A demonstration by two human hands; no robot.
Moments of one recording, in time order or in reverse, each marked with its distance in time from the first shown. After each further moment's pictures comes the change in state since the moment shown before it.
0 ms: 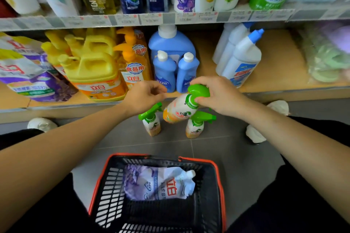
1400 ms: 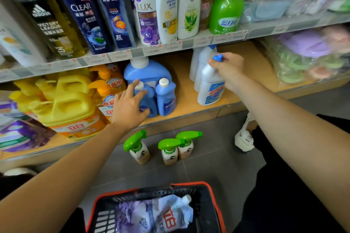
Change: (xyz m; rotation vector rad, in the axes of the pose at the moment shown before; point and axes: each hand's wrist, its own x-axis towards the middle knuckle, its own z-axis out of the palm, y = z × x) left_hand 0.065 -0.008 0.012 0.570 0.251 0.167; right_hand 0.079 0.106 -0.076 0.779 0.780 0.514
